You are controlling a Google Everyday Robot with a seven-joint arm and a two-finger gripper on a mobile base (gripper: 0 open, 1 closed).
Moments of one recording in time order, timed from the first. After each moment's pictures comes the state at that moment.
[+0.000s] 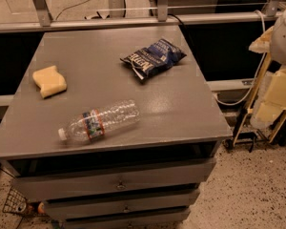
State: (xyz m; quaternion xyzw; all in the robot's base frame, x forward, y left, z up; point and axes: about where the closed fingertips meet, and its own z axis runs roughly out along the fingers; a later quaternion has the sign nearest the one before) arm 0.438 -0.216 0.977 -0.60 0.78 -0.04 0.16
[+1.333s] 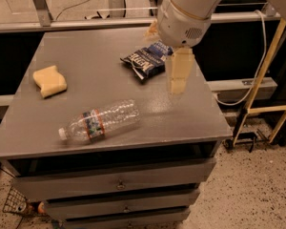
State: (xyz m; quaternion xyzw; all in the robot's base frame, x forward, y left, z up) arm 0.526 -0.038 0.952 -0.80 0.57 0.04 0.17
